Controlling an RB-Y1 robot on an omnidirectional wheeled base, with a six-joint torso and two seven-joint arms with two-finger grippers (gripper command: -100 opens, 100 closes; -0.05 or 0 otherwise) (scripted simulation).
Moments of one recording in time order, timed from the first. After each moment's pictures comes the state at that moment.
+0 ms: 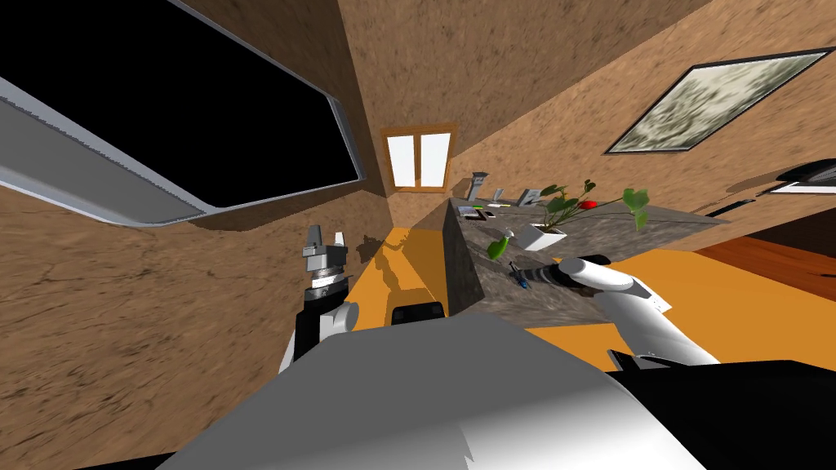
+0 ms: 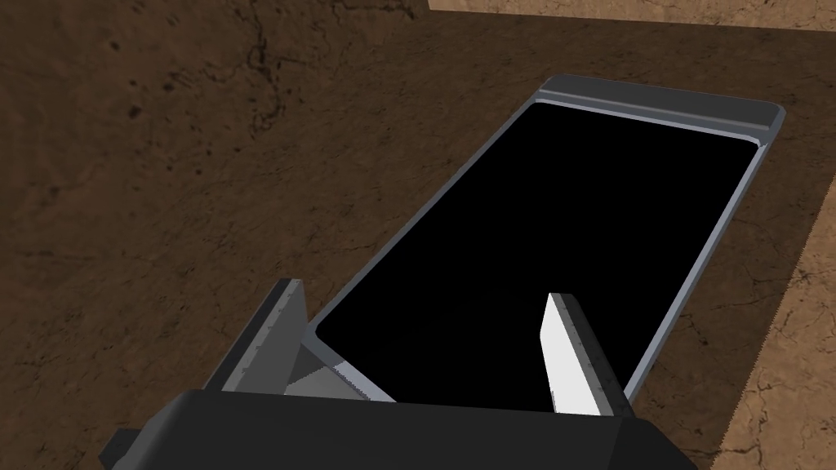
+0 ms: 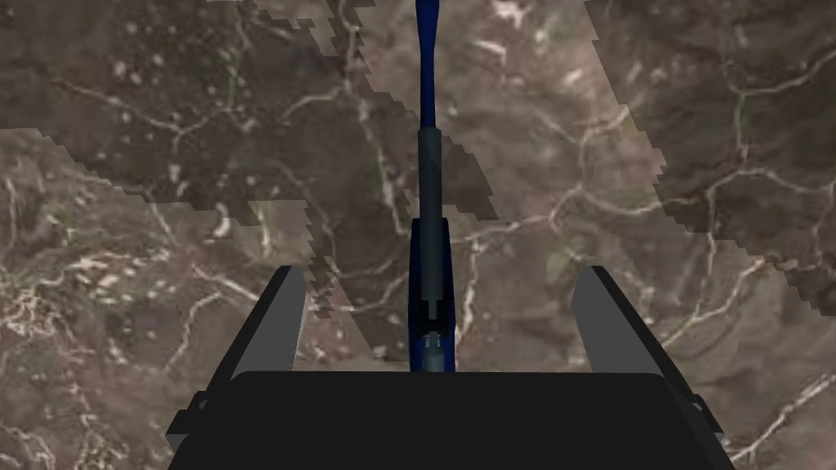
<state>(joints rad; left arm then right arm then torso) 0.52 0.02 -0.05 -2.37 0.03 -0.37 -0.02 0.22 -0.88 -0.54 -1.30 -0.98 1.23 -1.21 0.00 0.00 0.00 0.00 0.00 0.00</state>
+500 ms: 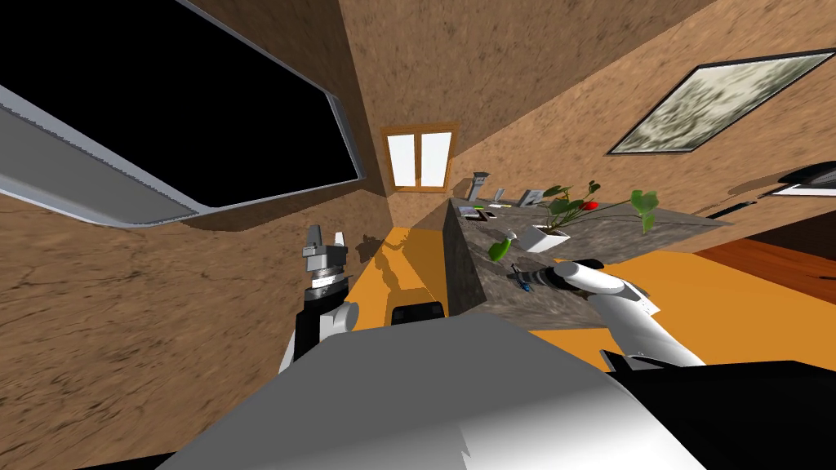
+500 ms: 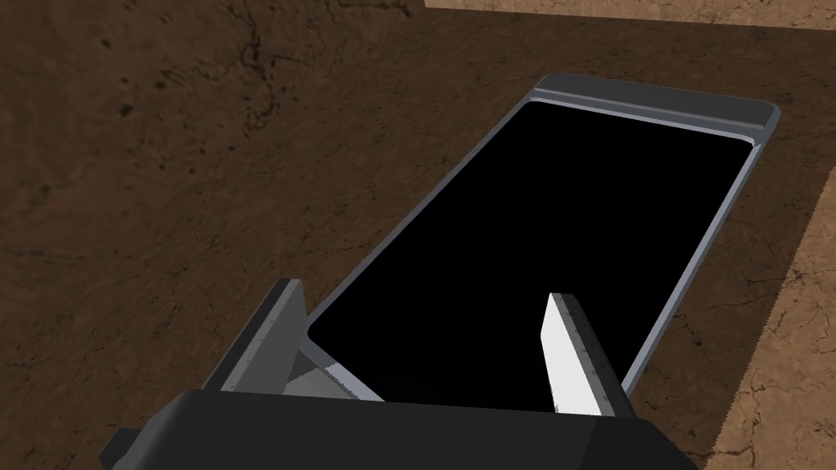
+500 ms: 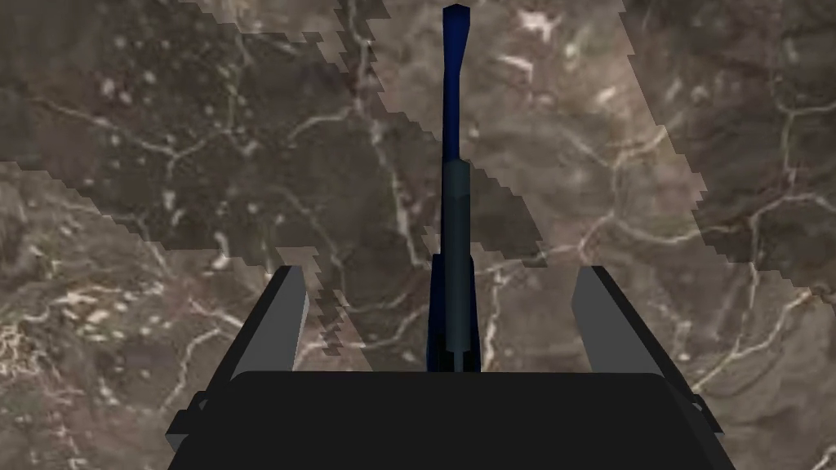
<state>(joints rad) 0.52 0.02 -0.05 -2.37 0.03 -0.37 -0.02 0.22 -0.85 -0.53 -1.28 -0.96 1.20 -1.19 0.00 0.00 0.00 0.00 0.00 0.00</state>
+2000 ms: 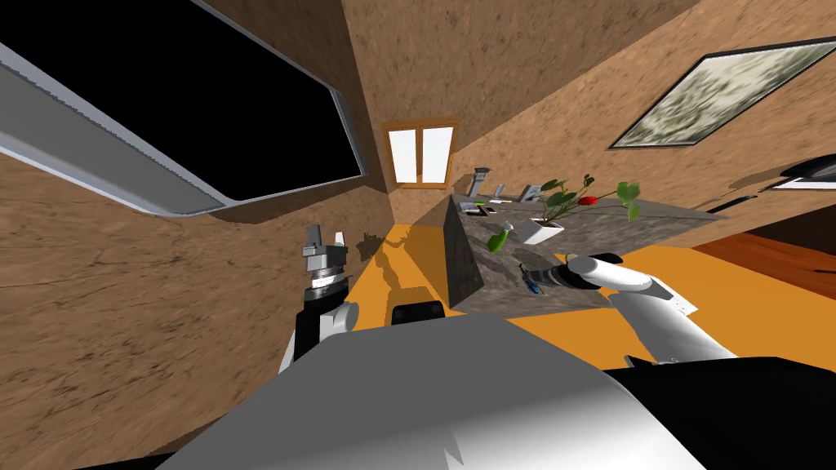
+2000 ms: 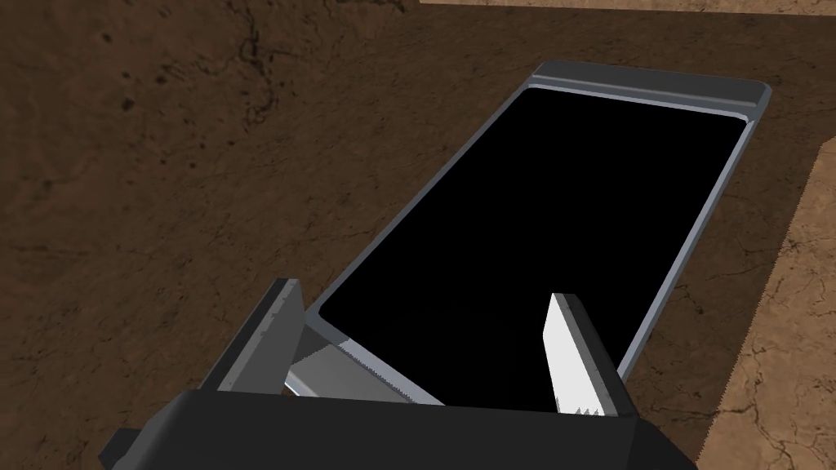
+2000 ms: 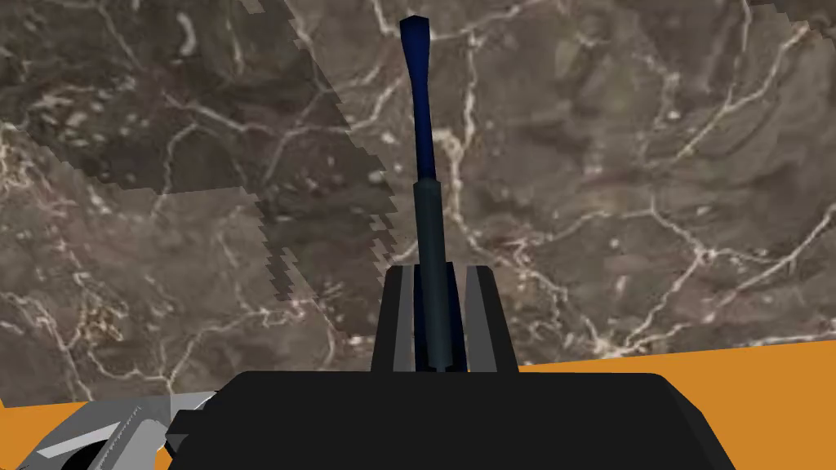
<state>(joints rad) 0.52 0.02 -0.05 -2.37 0.03 -0.37 -0.02 0.26 -0.93 -0.56 -1.32 -1.01 1.30 -1.31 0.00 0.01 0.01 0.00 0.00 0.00</state>
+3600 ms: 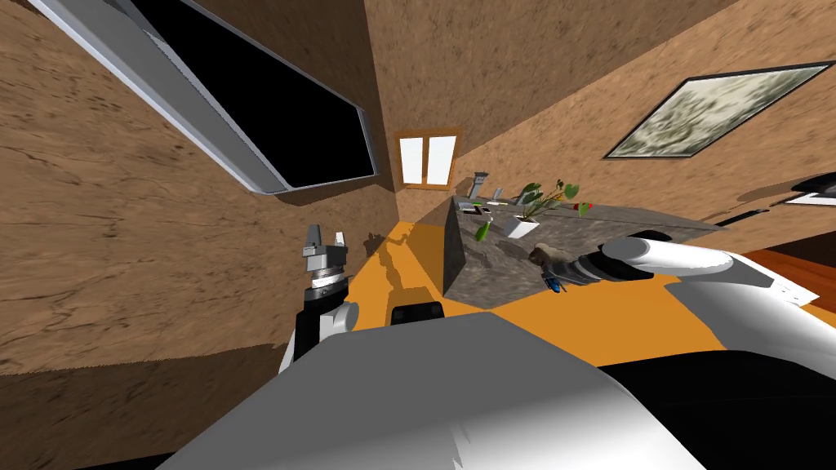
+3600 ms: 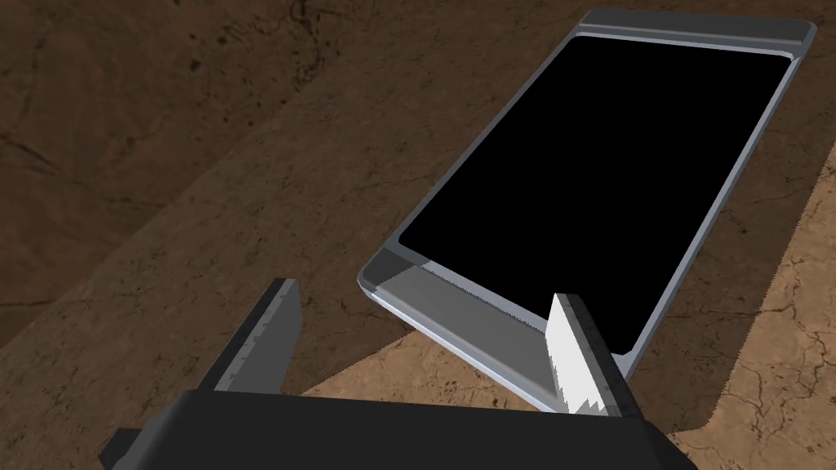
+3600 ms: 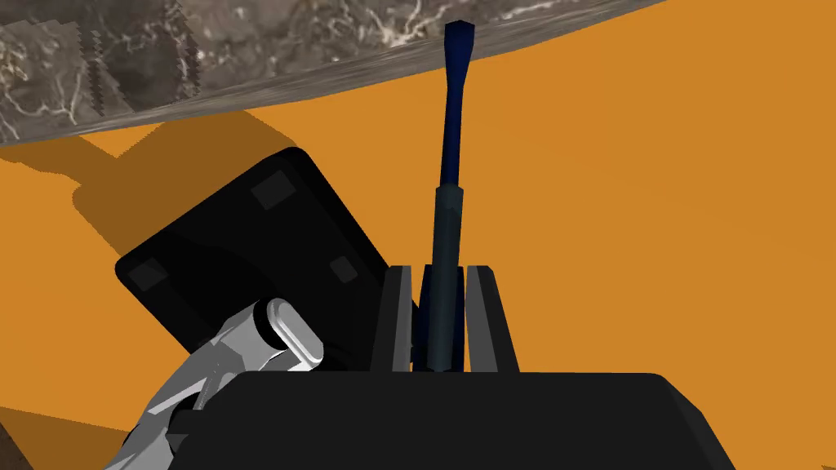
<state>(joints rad) 0.52 0.02 -0.05 -2.37 0.03 -0.37 -0.02 0.35 -1.13 -0.64 -1.42 -1.13 1.54 -1.61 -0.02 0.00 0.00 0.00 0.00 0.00</state>
